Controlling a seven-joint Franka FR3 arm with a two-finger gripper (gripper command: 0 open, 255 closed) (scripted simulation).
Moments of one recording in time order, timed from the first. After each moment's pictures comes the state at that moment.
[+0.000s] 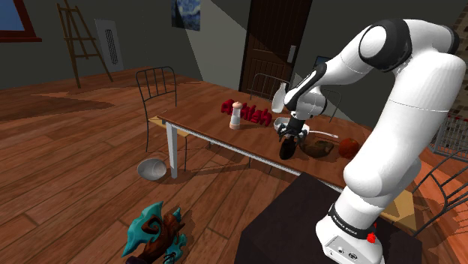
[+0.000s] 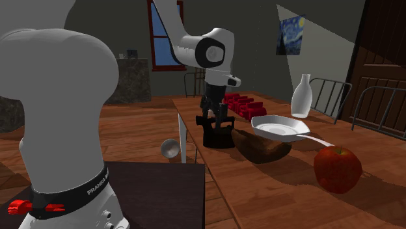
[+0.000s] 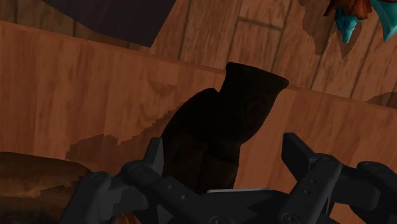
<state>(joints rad) -0.33 0.11 -0.31 -2.45 0.24 2.49 0.17</state>
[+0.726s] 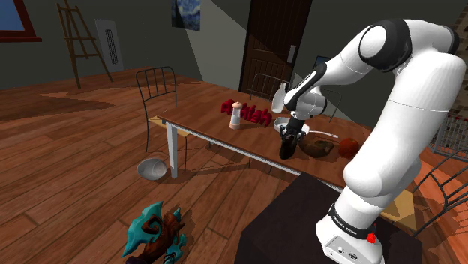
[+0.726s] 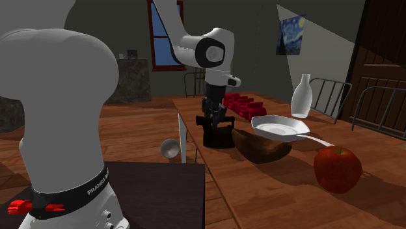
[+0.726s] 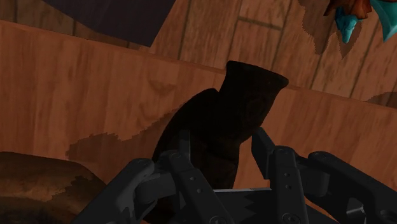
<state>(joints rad) -0.33 0.11 -0.31 -2.45 0.24 2.50 0.17</state>
